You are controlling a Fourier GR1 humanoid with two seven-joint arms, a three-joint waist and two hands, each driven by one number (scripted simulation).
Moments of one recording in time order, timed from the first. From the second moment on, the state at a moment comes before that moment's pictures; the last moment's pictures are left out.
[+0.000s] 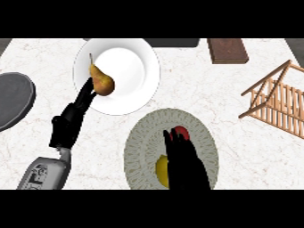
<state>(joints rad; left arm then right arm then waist) -0.19 0.16 -0.14 -1.43 -0.05 0.09 0.04 -0.08 -0.01 0.78 -1.81 0.94 0.14 1.03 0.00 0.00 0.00</state>
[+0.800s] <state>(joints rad) -0.20 0.12 -0.08 -1.43 -0.10 0.04 0.04 -0.08 0.00 0.76 -1.67 0.92 0.08 0.97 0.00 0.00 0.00</state>
